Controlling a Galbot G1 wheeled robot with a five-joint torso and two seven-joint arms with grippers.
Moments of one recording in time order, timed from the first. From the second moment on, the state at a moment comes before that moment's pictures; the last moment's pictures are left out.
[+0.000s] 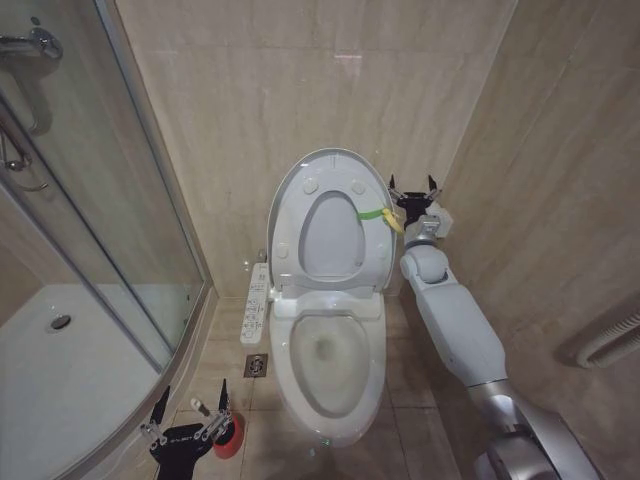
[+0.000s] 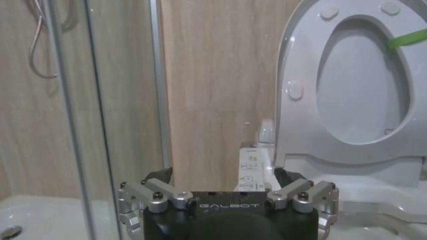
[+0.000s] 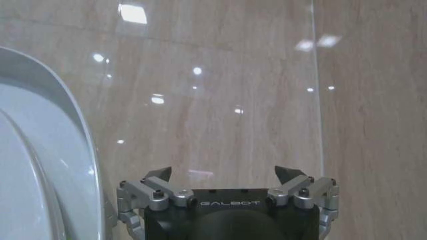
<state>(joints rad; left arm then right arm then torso) 2.00 -1.35 -0.42 -2.33 -0.03 -0.16 -0.34 -0.43 1.24 0.28 1.33 0.23 0.13 0.27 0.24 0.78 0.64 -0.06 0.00</state>
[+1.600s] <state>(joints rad) 2.00 -1.35 -0.42 -2.33 -0.03 -0.16 -0.34 -1.35 1.09 0.51 2.01 0.28 0.19 0.28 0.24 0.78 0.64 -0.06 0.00</state>
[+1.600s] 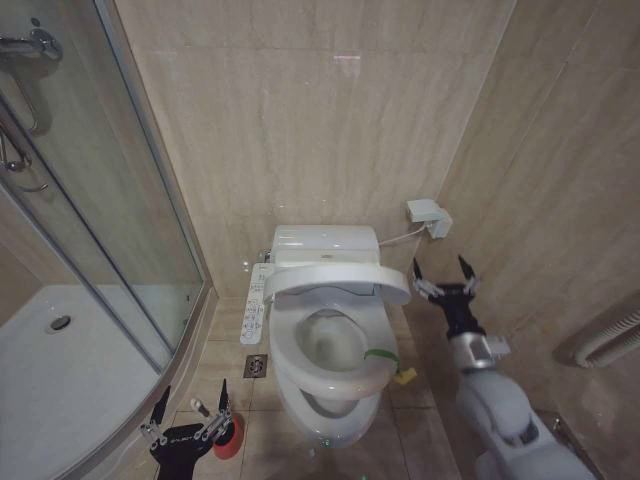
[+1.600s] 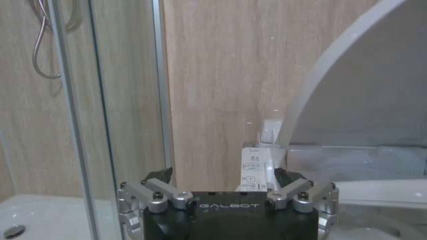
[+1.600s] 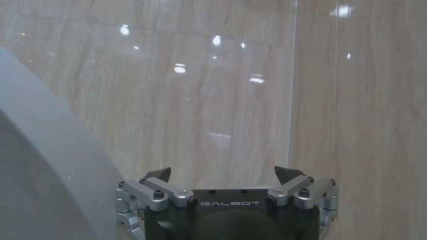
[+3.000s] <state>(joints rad) 2.00 -1.35 -0.42 -2.33 -0.03 -0.16 -0.34 -1.59 1.21 0.63 2.16 0.33 -0.15 0.11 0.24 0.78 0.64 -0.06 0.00</state>
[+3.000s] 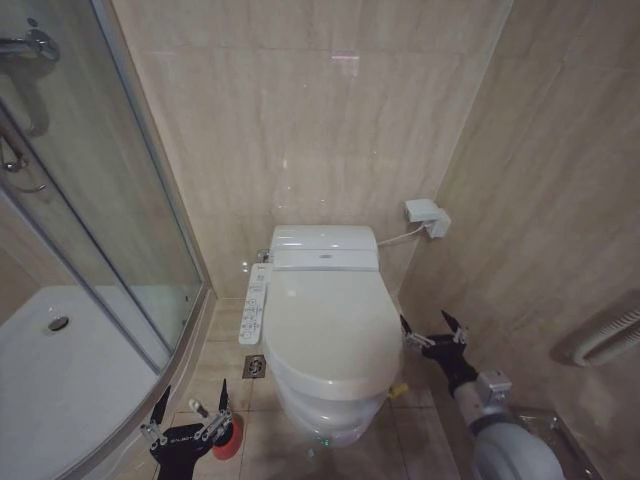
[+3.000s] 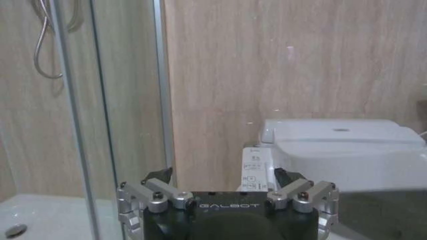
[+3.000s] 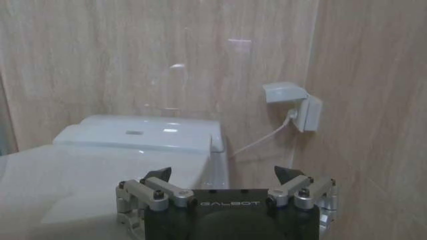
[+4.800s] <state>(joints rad) 2.00 -1.35 -0.42 -2.33 -0.03 -0.16 -0.34 -1.84 1.17 0.75 2.31 0.37 0.00 0.20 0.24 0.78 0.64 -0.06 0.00</state>
